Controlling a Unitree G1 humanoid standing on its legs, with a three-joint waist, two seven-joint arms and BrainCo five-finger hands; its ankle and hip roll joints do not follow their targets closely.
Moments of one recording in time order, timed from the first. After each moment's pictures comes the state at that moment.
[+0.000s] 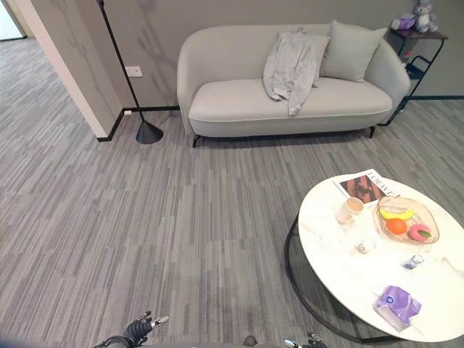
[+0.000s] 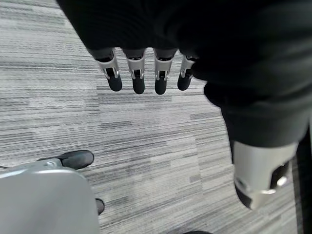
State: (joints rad) left arm 0.10 0.23 -0.20 1.06 -0.22 -0.09 0.00; right arm 0.18 -0.28 0.15 1.02 0.16 -0.05 0.00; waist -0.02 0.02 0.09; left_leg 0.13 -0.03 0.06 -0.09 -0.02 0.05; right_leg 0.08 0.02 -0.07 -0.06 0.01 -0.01
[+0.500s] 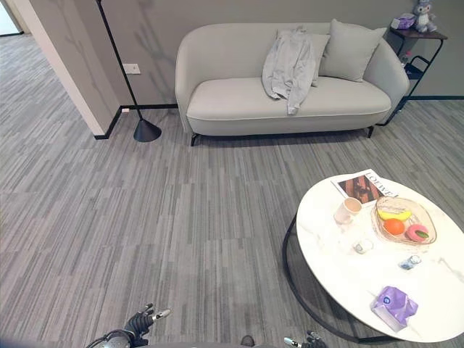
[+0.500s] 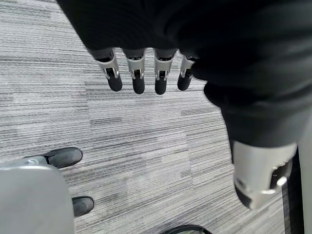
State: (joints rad) left arm 0.09 0.23 -0.20 1.02 -0.22 -0.09 0.00; right arm 0.19 -0.28 0.14 0.99 0.18 -0.05 0.00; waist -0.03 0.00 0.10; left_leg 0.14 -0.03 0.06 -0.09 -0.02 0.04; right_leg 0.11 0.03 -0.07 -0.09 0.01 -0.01
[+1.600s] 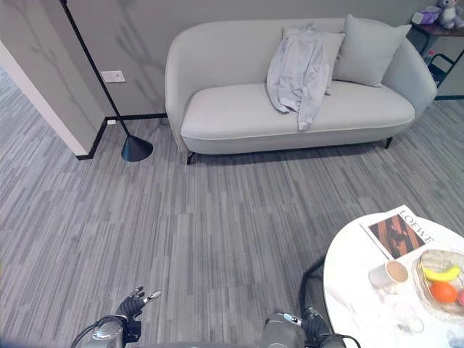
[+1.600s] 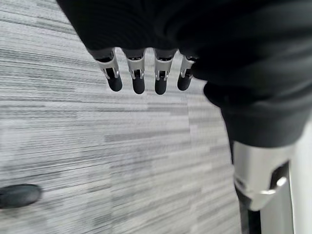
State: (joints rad) left arm 0.04 0.29 -0.16 1.04 -0.30 -0.12 0.01; right arm 0.13 -0.30 0.15 0.97 0.24 -0.08 0.03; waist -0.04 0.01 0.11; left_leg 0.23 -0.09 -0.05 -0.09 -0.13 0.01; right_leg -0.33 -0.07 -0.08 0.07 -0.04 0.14
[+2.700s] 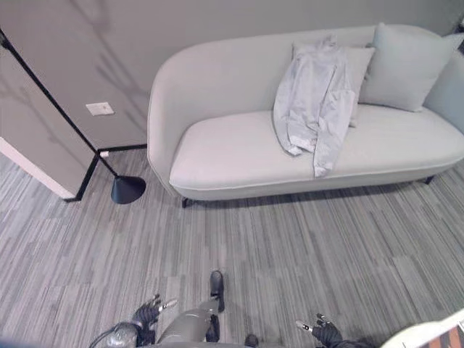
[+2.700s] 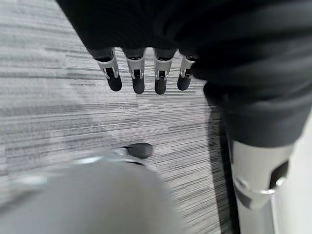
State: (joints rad) left arm 0.10 0.21 -0.22 1.02 -0.29 -0.11 0.00; right arm 0.13 -0.36 0.15 1.01 0.26 -0.08 0.03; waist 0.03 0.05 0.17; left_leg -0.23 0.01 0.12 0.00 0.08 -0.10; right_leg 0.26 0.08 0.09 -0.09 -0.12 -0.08
